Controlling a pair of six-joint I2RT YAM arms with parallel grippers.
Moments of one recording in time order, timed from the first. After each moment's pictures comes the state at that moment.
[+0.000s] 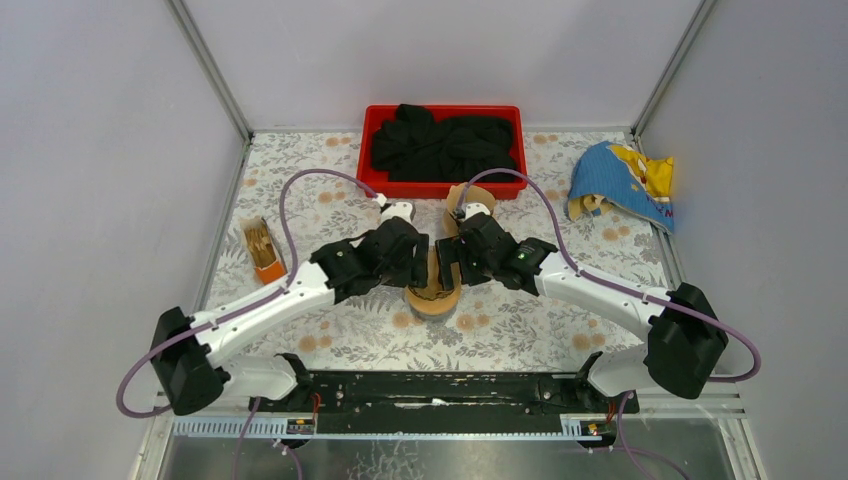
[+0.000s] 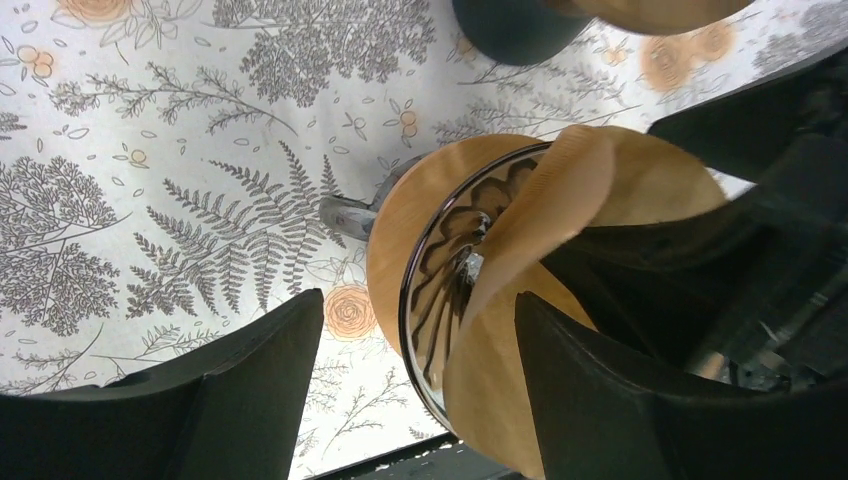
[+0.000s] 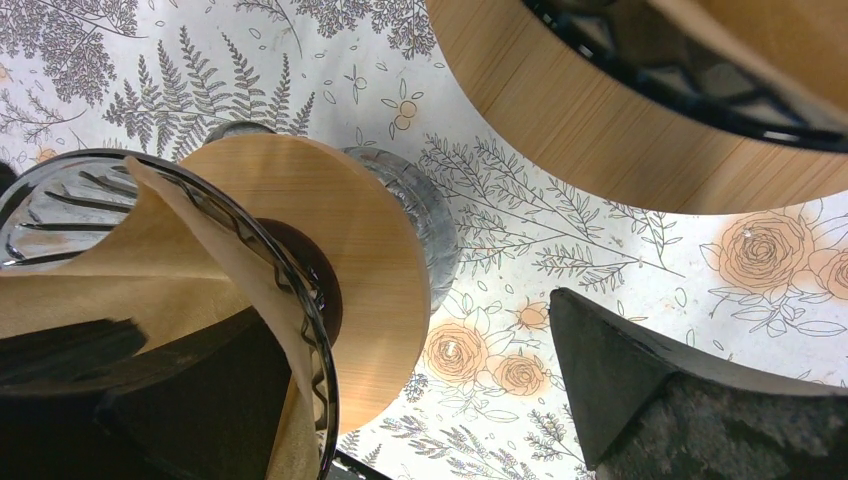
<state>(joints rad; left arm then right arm) -0.90 1.29 1.05 -0.67 -0.26 -0.66 0.85 1.39 0.97 -0.45 0.11 0.51</state>
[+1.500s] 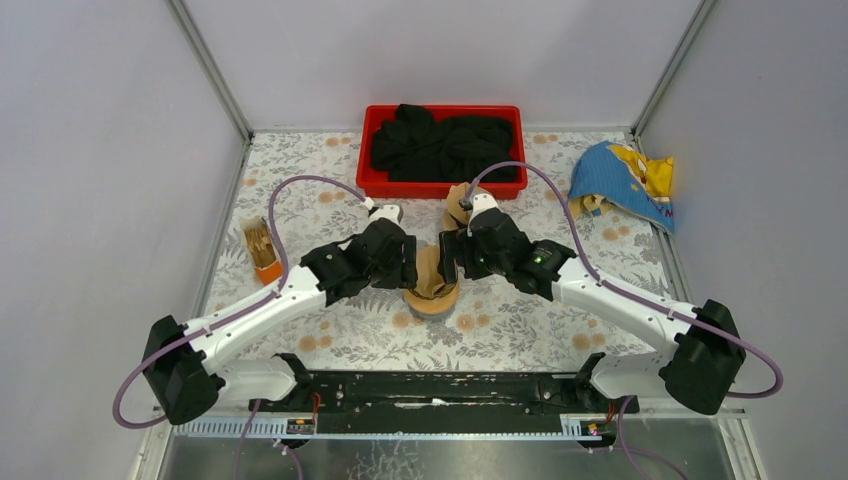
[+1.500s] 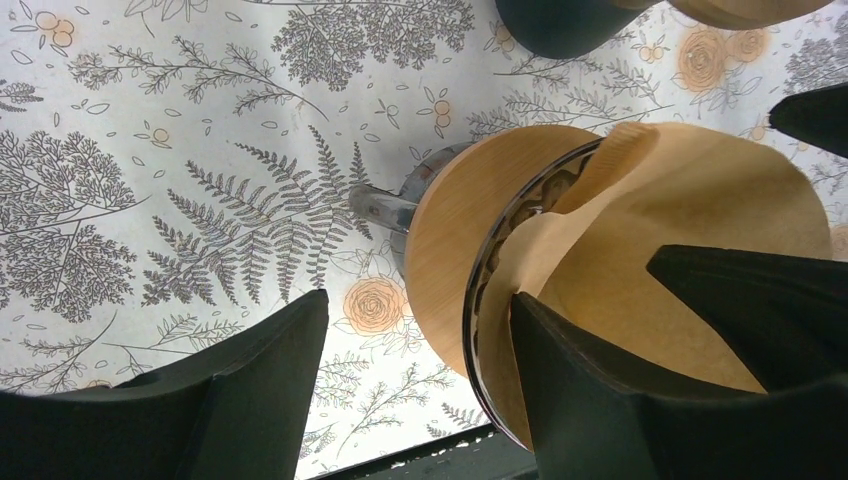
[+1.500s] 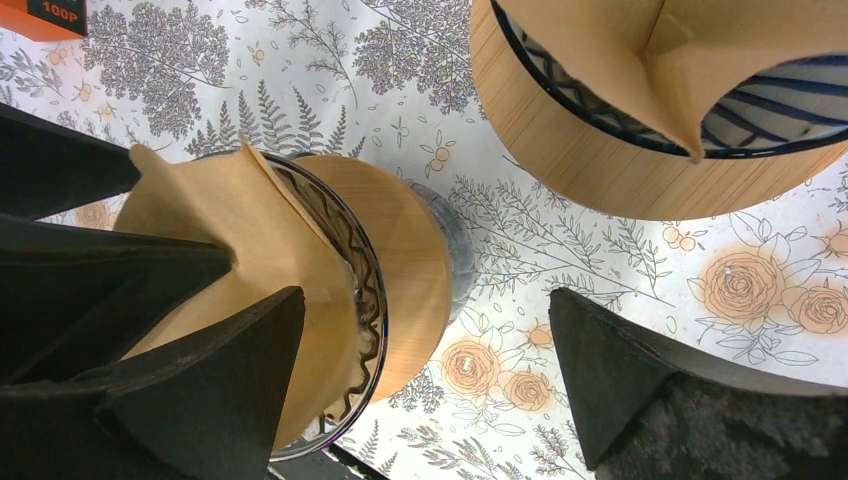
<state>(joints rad) -0.83 1.22 0.97 -0.64 -0.22 -0.66 0.85 1.29 0.97 -0.41 0.12 0.47</state>
